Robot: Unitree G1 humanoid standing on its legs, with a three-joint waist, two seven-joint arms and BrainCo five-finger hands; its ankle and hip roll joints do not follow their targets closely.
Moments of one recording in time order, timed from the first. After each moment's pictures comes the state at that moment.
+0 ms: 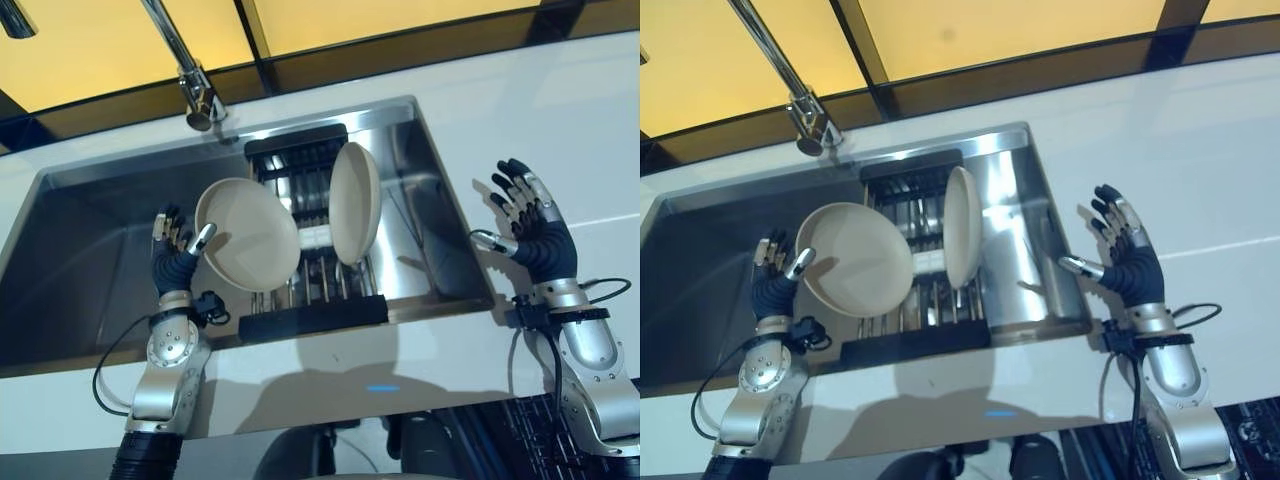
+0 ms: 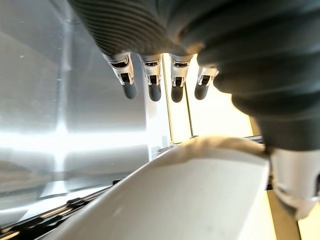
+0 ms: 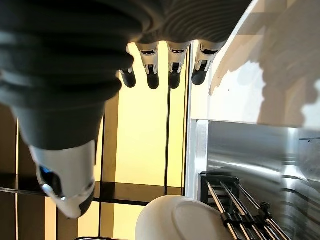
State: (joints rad) left arm -0.04 0.34 0.02 -0.13 -0.38 -0.02 0.39; right arm 0.06 -0.53 -0.12 -0.47 0.37 -0.02 -0.06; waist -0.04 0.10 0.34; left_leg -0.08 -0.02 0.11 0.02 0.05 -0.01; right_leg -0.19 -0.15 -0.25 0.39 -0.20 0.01
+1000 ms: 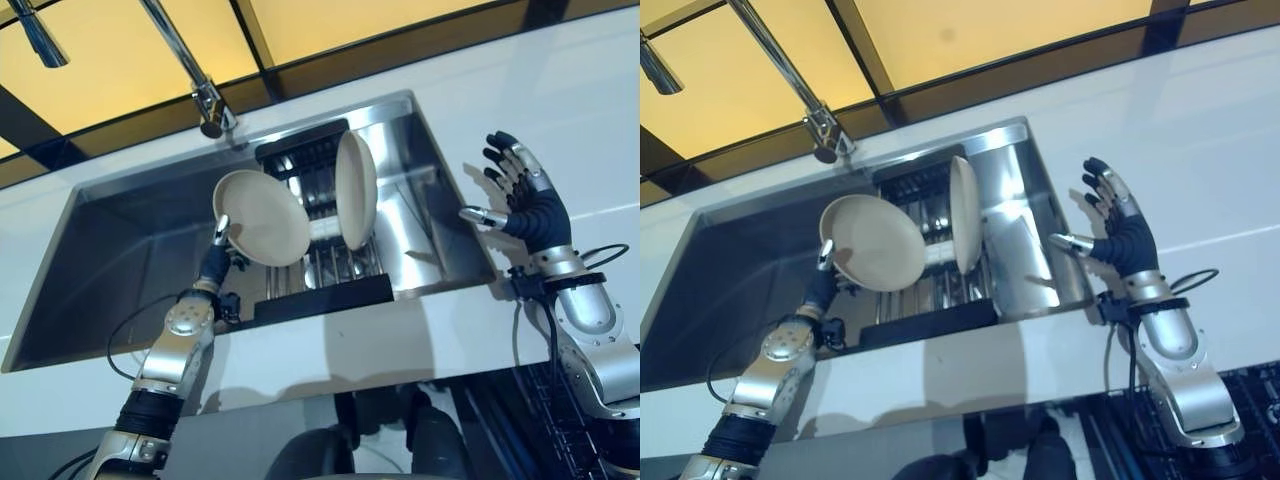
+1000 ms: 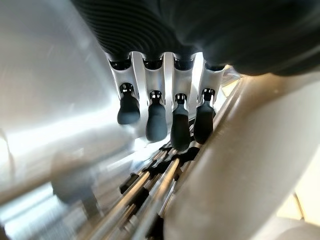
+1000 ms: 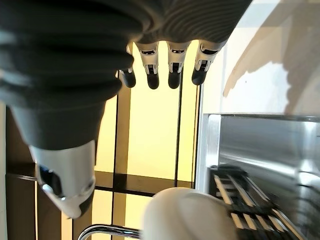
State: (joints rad) left arm -0.25 0.49 -0.17 0.11 -0.02 0.18 0.12; right arm -0.11 -0.66 -0.06 -0.42 0.37 0.05 -0.08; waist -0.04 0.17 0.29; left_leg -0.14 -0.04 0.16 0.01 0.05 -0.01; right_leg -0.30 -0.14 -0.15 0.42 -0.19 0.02
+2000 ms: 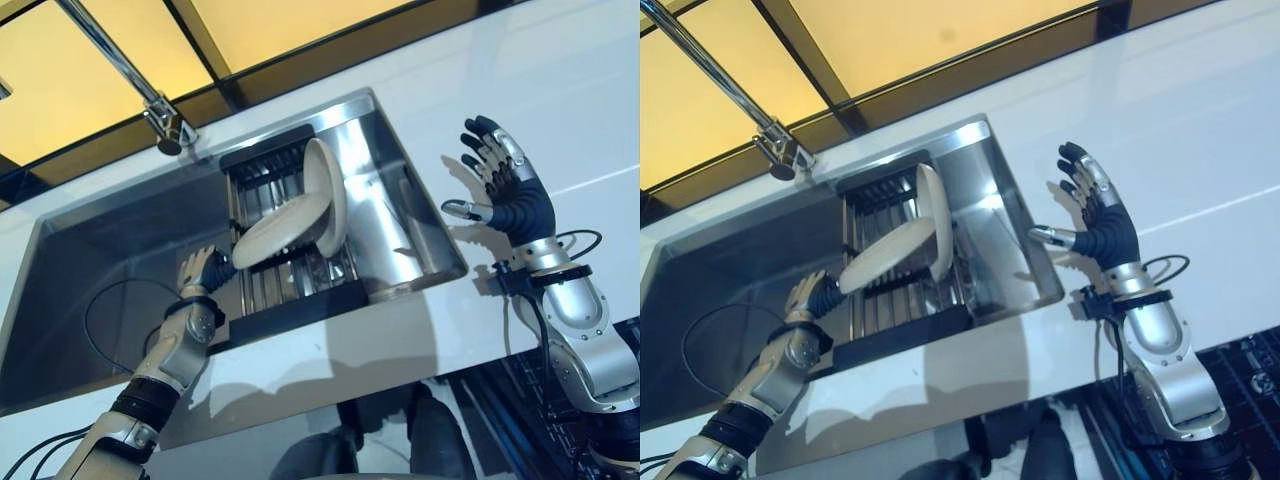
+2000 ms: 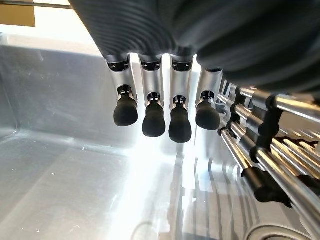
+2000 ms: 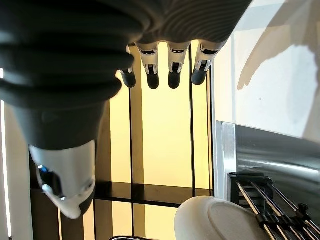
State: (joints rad) left arm -0.28 0.56 -0.30 0.30 0.41 0.28 0.32; right arm -0.16 -0.64 0.00 -0.47 0.40 0.03 -0.09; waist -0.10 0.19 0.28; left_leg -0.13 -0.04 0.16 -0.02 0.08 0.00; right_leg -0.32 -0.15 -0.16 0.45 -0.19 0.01
